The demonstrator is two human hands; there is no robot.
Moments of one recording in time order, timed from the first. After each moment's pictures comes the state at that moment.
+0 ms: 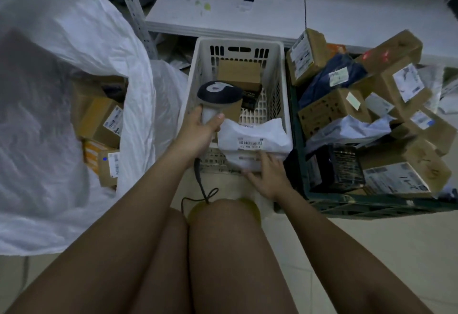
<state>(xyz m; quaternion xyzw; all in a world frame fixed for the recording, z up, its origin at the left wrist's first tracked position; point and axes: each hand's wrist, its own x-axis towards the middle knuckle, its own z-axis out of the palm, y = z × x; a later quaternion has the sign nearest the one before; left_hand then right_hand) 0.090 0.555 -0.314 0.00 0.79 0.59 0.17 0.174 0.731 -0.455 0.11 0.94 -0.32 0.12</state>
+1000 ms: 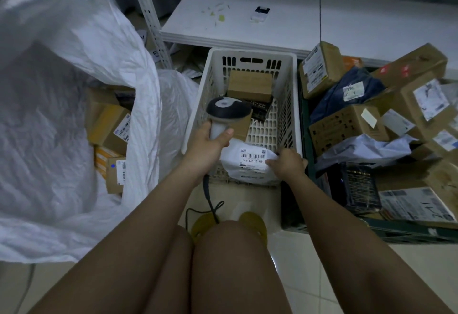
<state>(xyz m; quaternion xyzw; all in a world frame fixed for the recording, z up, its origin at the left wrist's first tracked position) 0.092 0.563 -0.323 -0.03 0.78 0.61 0.16 0.099 0.761 -0.441 0.25 0.93 -0.22 0.16</state>
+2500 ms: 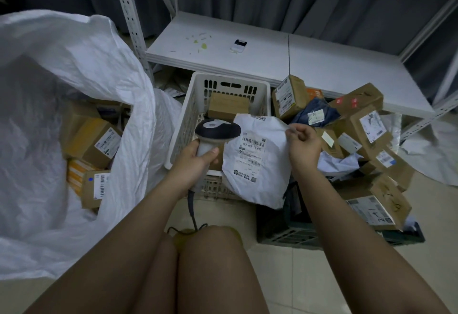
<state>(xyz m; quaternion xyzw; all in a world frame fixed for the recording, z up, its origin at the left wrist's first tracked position) 0.104 0.553 -0.313 0.01 0.75 0.64 0.19 0.113 0.795 -0.334 0.30 0.72 -0.57 -0.26</state>
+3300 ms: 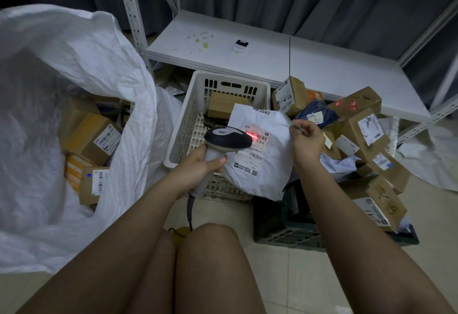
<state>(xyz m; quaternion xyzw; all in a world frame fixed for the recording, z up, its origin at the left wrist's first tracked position) 0.107 0.550 -0.313 0.11 0.75 0.60 0.26 0.104 0.800 -0.321 0.32 0.70 -0.58 -0.28</state>
